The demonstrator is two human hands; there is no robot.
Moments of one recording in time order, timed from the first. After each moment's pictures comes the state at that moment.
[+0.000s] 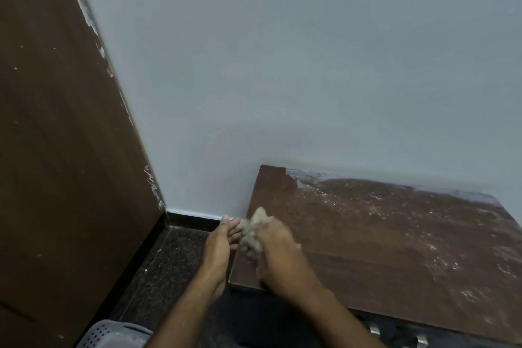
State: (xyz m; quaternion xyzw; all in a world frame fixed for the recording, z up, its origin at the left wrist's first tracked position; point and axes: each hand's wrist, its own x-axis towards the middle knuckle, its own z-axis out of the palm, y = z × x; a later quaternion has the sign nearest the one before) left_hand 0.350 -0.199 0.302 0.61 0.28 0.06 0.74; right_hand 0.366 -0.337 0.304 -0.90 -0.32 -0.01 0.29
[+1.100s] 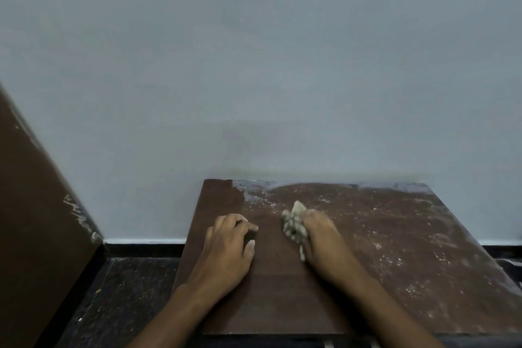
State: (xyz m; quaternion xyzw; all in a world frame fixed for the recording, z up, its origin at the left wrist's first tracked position) left_hand 0.417 -0.268 0.296 0.95 -0.11 0.14 0.24; right_hand 0.446 -0.502 0.296 -0.94 -0.19 -0.10 0.27
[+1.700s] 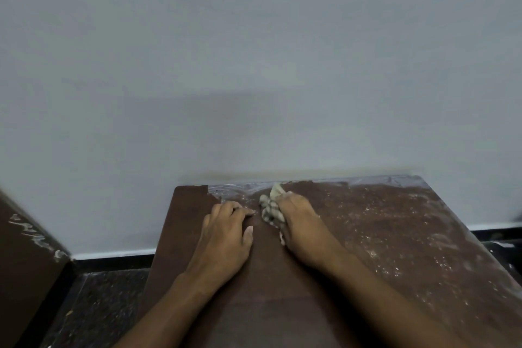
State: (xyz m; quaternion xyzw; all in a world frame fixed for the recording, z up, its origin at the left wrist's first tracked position) left_hand 0.482 -0.300 0.295 0.96 -0.12 0.14 0.21; right_hand 0.511 -0.501 0.288 -0.94 -0.21 -0.07 0.26
